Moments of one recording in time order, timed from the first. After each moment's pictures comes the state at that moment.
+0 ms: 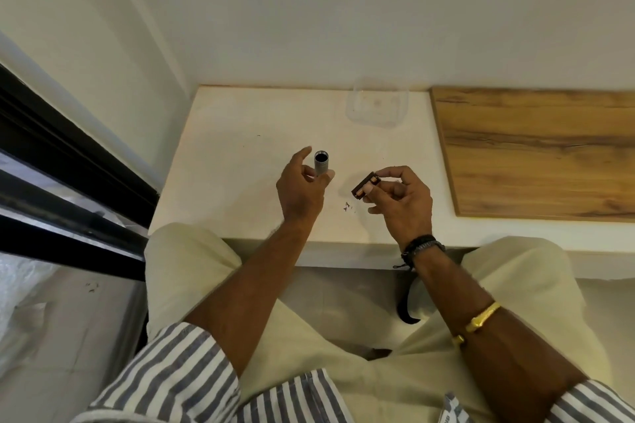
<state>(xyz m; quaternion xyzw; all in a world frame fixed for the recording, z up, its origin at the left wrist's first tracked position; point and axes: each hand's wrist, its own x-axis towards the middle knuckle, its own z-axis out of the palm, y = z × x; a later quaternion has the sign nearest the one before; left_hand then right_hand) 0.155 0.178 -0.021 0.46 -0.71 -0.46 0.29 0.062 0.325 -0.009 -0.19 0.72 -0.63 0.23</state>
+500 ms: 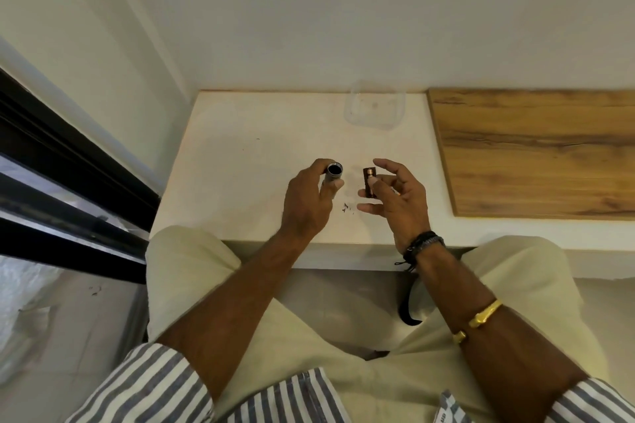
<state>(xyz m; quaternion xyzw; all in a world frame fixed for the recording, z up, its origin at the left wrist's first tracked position) 0.168 0.192 -0.012 0.29 -0.83 -0.38 0.27 0.061 0.324 0.000 -0.15 0.65 -0.68 0.30</state>
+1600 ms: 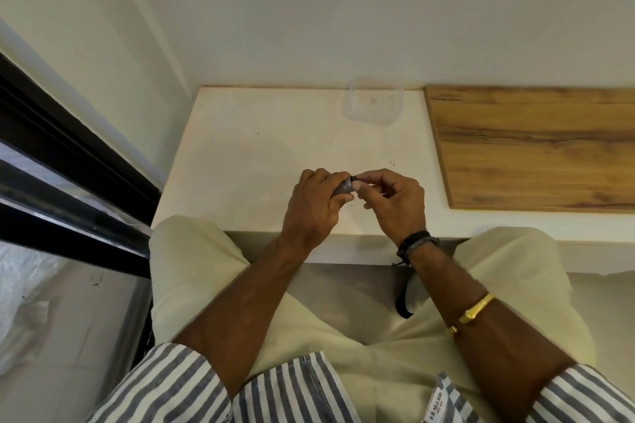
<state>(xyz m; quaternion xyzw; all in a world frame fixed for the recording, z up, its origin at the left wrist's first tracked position) 0.187 0.210 -0.018 0.23 -0.91 -0.27 0.19 0.072 0.331 -0.009 -0.30 0.75 -0.56 0.15</state>
